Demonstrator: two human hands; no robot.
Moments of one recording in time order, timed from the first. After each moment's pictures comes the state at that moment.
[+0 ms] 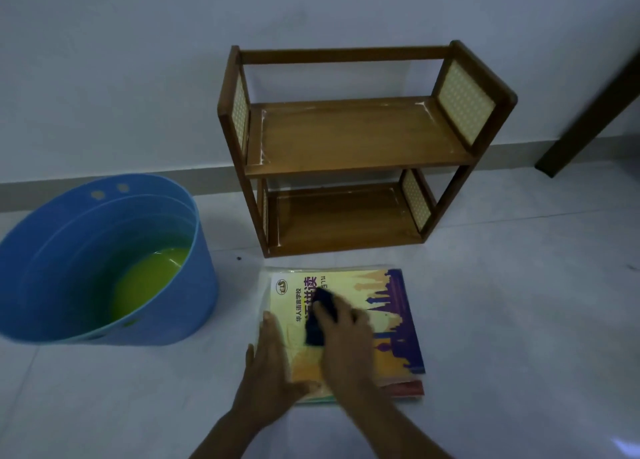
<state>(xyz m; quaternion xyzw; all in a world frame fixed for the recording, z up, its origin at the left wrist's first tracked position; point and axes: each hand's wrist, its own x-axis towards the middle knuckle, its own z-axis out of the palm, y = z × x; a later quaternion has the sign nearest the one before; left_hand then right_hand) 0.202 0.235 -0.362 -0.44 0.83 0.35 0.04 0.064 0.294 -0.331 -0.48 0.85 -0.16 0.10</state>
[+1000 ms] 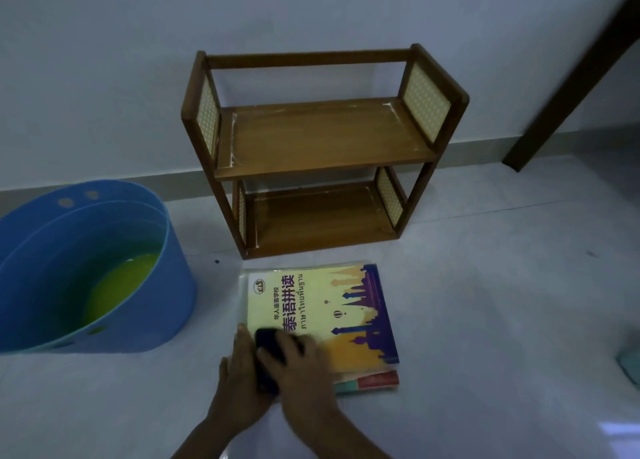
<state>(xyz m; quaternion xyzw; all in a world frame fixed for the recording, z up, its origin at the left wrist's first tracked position) 0.209 0.246 -0.363 -0.46 0.82 0.34 0.04 0.095 0.328 -0.336 -0.61 0.77 -0.17 0.09</state>
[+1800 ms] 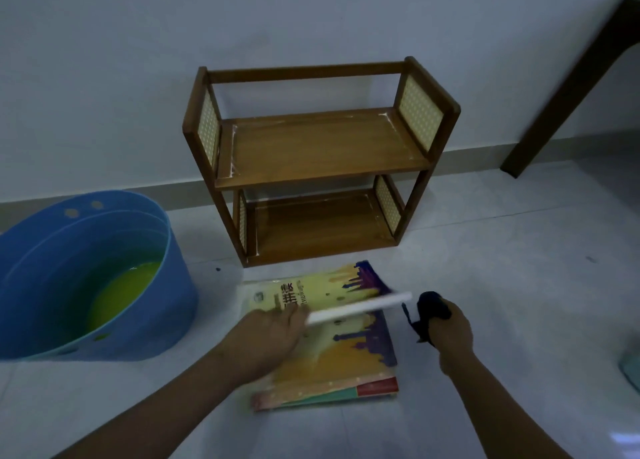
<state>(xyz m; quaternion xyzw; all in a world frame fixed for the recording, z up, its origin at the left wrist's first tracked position) 0.148 0.208 -0.258 -0.11 0.99 0.01 0.01 -0.117 0.385 -0.325 -0.06 0.90 -0.35 0.25</state>
